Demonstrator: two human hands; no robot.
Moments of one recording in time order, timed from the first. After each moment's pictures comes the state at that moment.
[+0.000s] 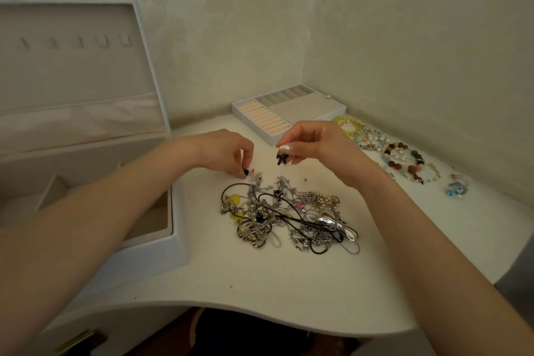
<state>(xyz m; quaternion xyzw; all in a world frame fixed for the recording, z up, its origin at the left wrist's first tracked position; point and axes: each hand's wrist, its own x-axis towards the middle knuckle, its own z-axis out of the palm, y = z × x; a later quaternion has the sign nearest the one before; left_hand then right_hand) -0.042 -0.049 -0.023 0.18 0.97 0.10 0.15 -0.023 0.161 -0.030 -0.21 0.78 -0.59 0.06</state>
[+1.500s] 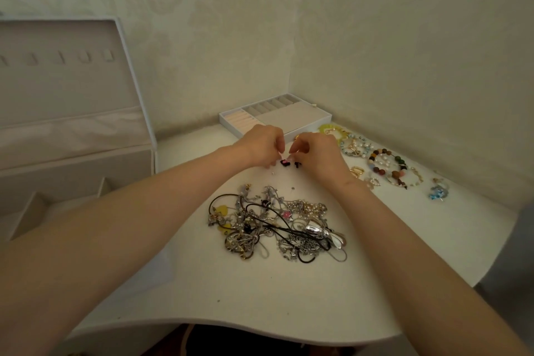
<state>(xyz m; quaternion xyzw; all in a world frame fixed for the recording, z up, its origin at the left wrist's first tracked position) -0.075 0.030 -0.033 0.17 0.95 0.26 0.03 -0.063 0.175 -0.062 -0.10 0.93 -0.32 -0.13</state>
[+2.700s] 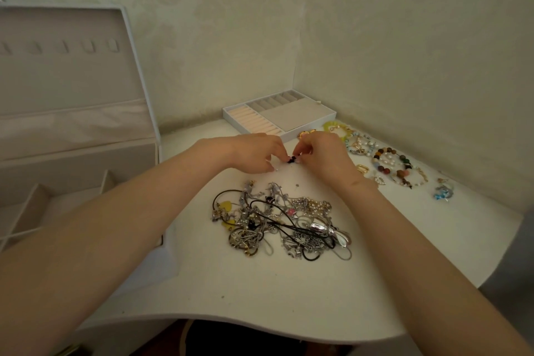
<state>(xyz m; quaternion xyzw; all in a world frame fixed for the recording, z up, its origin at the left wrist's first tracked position) -0.062 0.006 -0.026 0.33 0.94 0.04 0.12 -0.063 0.174 -0.061 -0.11 0.96 -0.23 -0.12</state>
